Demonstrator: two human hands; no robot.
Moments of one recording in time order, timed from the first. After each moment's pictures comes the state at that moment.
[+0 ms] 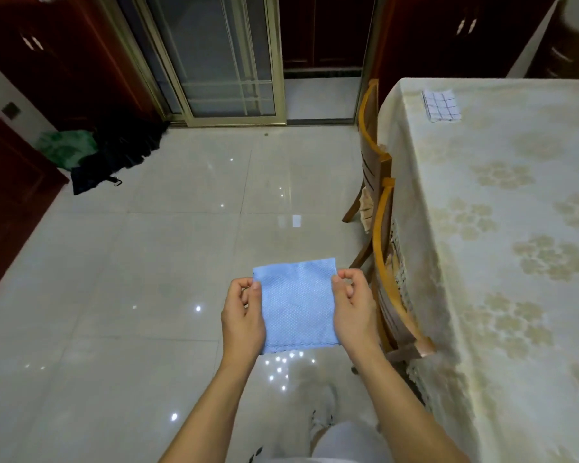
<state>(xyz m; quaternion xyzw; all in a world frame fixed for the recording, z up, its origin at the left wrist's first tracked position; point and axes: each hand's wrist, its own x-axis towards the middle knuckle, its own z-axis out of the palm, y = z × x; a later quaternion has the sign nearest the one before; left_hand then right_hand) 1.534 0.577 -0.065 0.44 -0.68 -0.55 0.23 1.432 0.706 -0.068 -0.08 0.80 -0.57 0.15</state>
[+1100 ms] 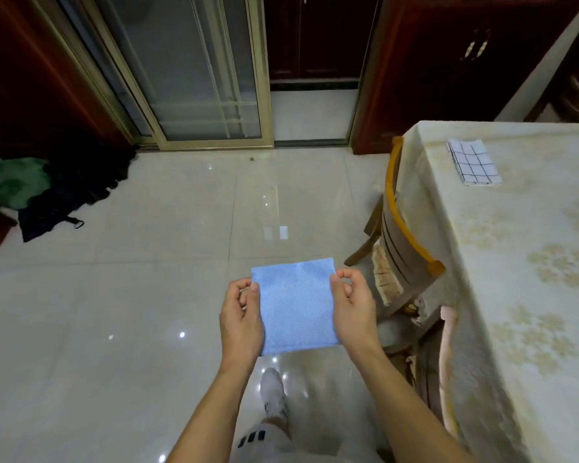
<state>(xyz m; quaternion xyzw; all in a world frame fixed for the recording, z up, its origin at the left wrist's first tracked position) 1.269 0.336 -0.078 0.43 -0.66 -0.57 0.22 1.173 0.469 -0.078 -0.04 0.82 -0.56 0.13</state>
